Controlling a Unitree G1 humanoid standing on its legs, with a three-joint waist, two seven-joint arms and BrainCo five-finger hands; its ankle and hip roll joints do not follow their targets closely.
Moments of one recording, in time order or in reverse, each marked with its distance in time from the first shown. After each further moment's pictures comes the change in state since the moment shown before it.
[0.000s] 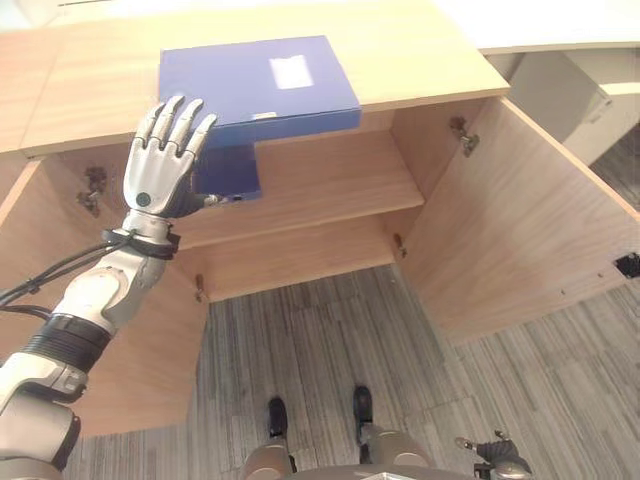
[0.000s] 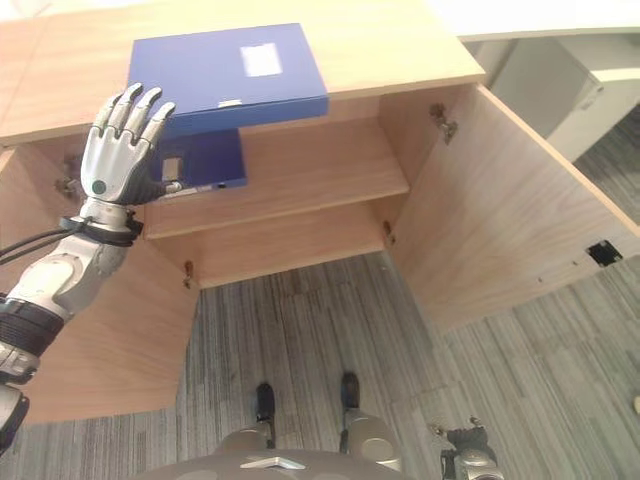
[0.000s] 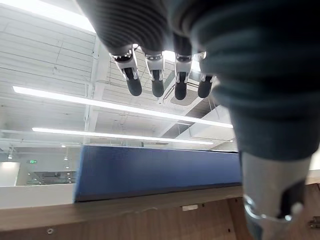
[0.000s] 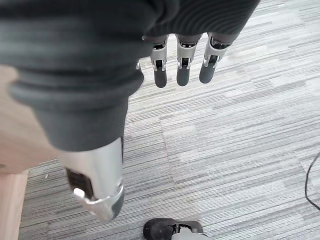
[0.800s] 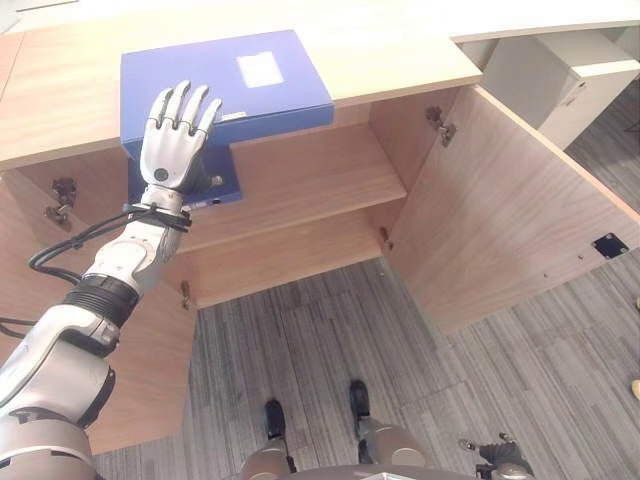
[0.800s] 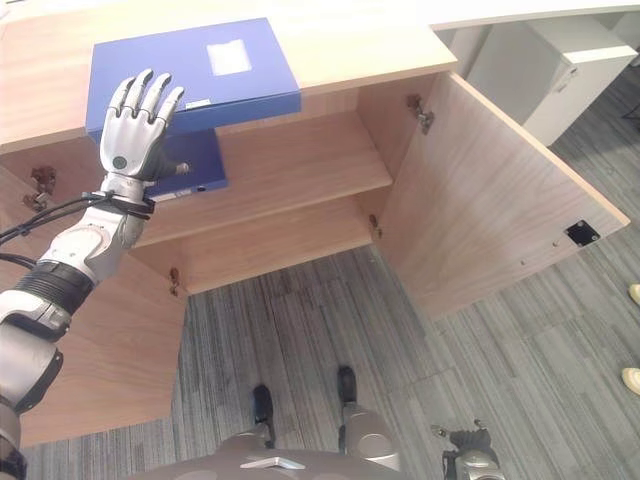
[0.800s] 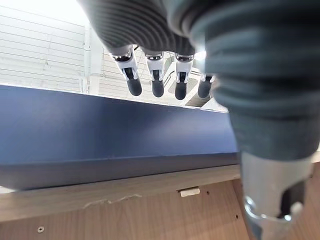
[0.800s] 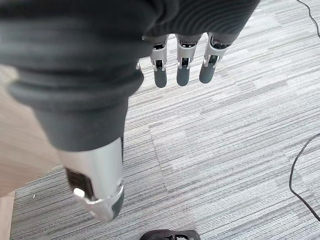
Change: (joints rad) left arm -0.268 -0.078 -0.182 0.315 -0.028 0.068 0.029; right arm -0.002 -0.004 0.000 0.000 0.020 -0.004 -0.028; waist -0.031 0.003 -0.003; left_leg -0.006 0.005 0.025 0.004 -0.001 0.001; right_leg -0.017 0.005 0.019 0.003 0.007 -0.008
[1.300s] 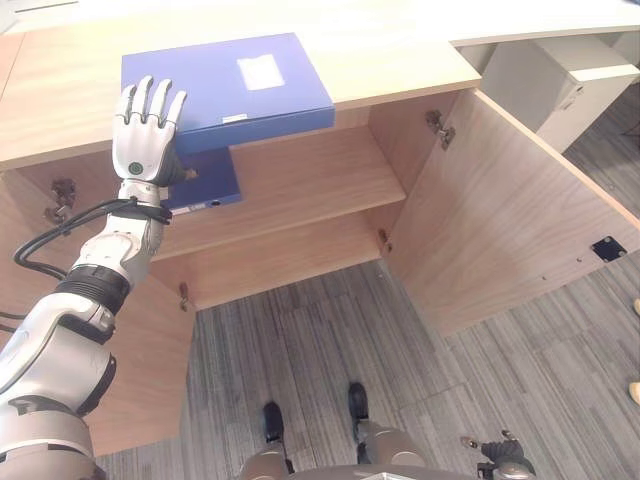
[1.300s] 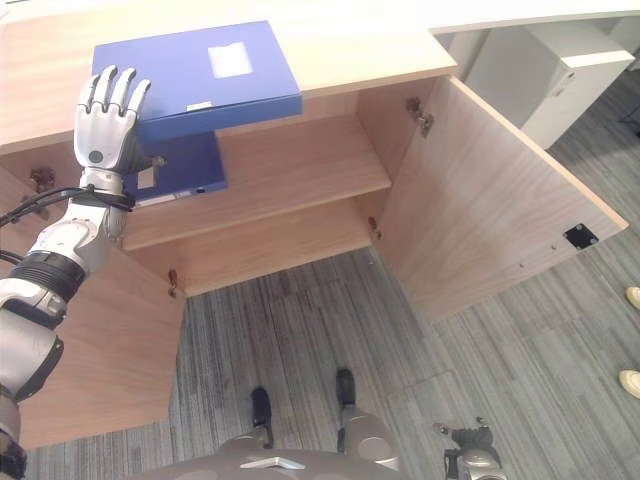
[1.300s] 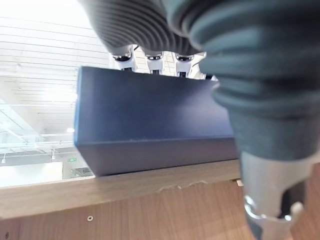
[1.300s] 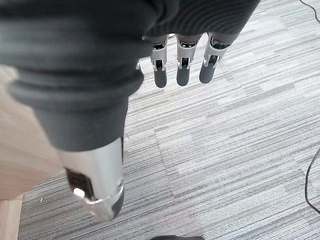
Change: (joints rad) left arm -0.075 0.006 -0.042 0.185 -0.067 0.007 0.020; right arm 0.000 -0.008 0.000 -0.001 0.001 -0.019 -0.004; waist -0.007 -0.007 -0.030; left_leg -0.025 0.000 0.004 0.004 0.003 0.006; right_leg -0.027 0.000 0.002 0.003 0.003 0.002
